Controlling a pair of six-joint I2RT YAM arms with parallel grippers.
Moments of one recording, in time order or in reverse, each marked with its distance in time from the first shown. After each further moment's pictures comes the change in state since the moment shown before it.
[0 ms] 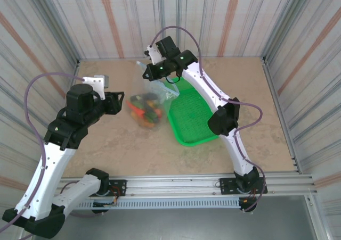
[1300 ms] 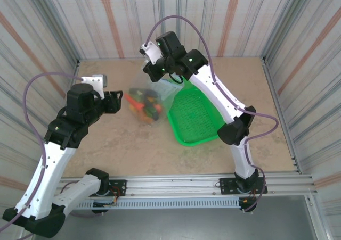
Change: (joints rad) left arm -0.002 0.006 0.003 0.003 -0.034 -0.023; right arm 0.090 -0.261 -0.123 -0.003 0.241 -0.306
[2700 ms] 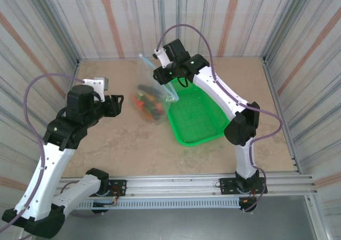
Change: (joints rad) left arm -0.001 -0.005 0.007 -0.070 0.036 -0.003; right arm -0.079 -0.054 -0.299 0.113 0.125 0.084
